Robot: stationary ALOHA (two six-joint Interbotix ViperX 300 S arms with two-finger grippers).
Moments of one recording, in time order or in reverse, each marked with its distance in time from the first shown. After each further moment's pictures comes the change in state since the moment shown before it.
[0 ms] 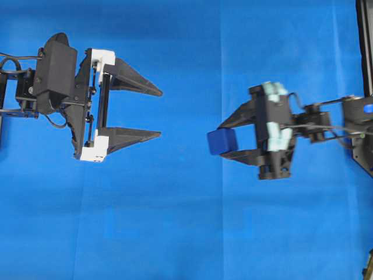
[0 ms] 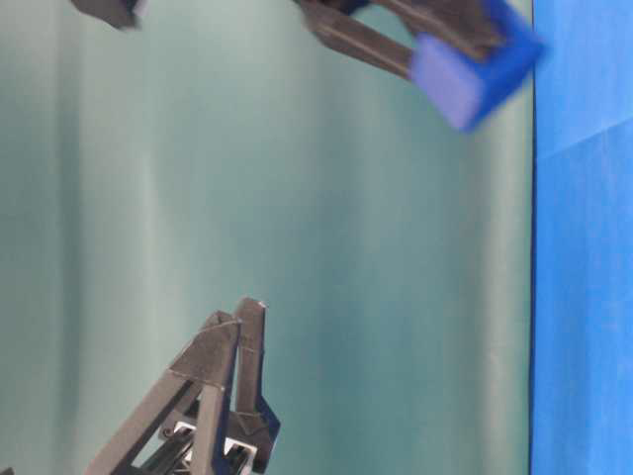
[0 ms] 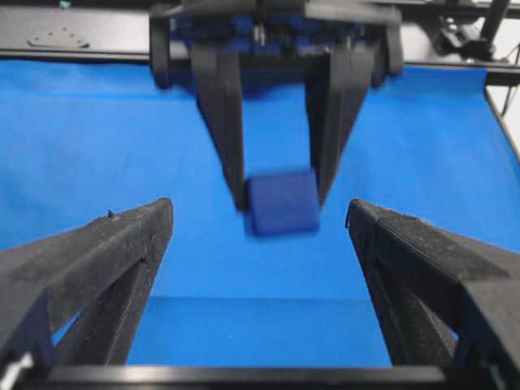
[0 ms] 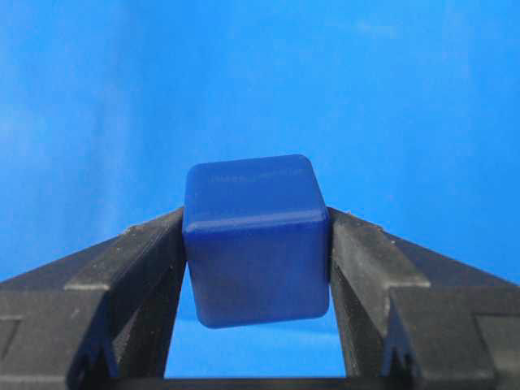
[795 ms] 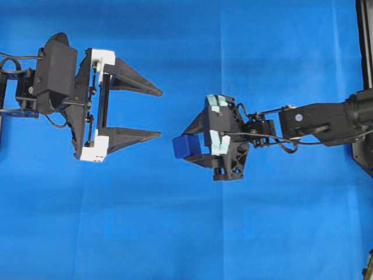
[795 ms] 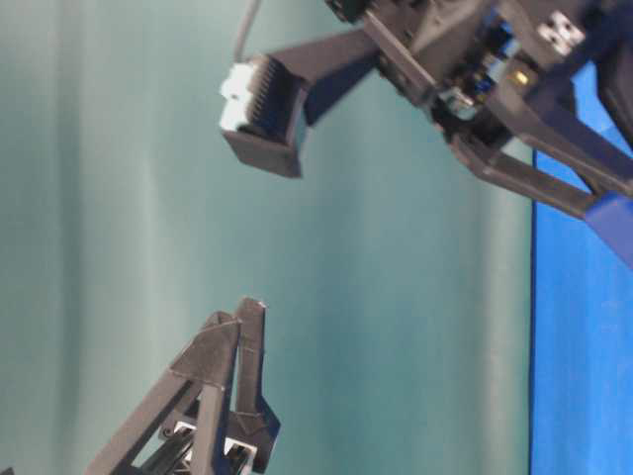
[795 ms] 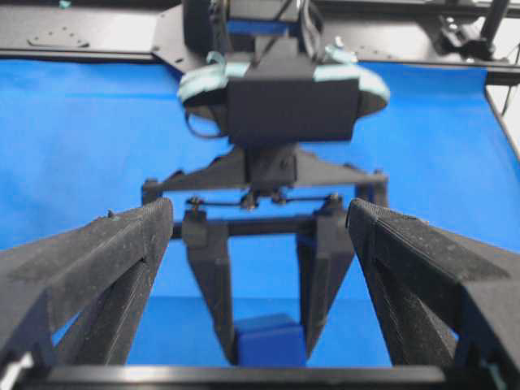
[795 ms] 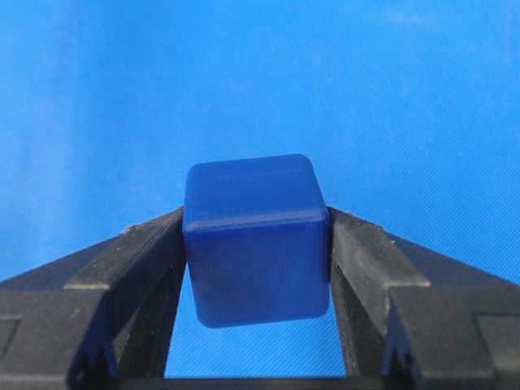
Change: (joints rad) left arm 0.000 -0.002 0.000 -0.002 0.002 0.000; right arm -0.040 0.353 -0.127 -0.002 -0.206 -0.009
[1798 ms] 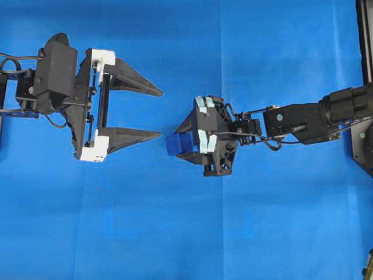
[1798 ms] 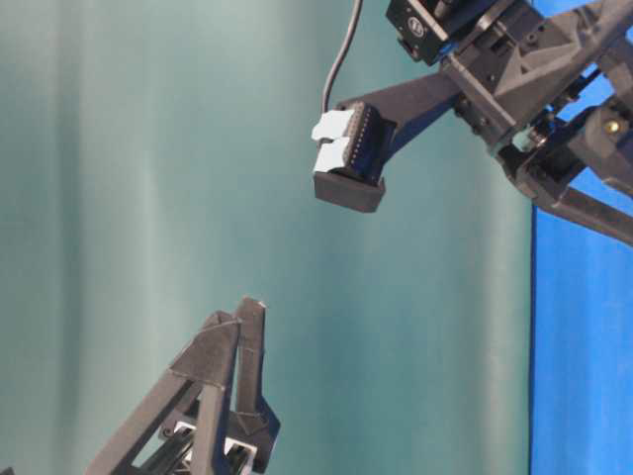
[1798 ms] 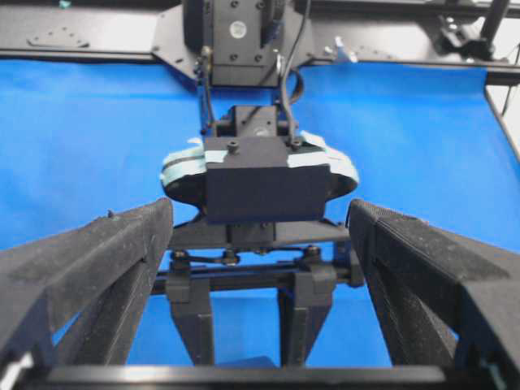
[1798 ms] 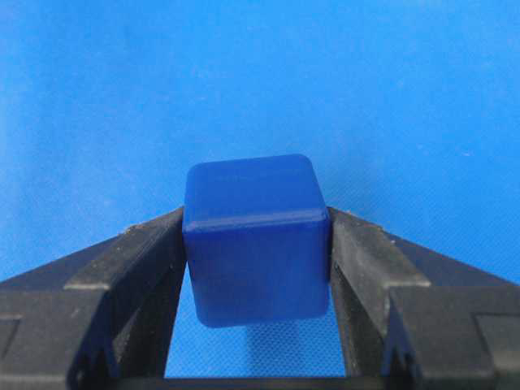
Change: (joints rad) left arm 0.000 0.002 0.000 0.002 -0.002 0.000; right arm -0.037 0.123 -0.025 -0.032 -0.103 -0.009
